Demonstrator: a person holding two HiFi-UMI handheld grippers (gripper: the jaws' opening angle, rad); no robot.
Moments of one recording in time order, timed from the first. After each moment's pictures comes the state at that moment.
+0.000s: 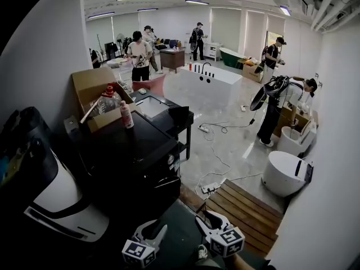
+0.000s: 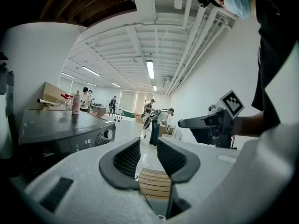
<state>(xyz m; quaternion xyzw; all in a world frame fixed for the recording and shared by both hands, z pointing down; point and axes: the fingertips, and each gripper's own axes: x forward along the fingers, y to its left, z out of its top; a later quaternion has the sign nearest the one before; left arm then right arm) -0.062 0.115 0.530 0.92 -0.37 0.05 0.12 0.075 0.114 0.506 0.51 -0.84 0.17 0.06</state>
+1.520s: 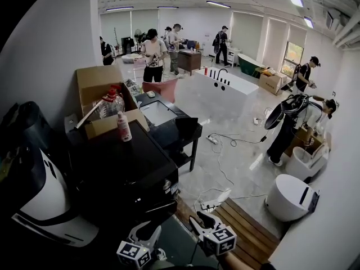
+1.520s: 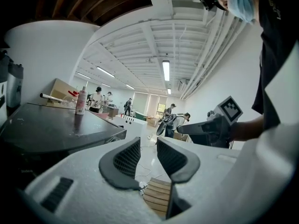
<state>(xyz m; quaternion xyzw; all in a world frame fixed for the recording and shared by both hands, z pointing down) -0.012 -0.059 0.533 0.88 -0.44 0.03 0.14 0.128 -0.088 0.519 0.45 -0.87 0.18 0.09</state>
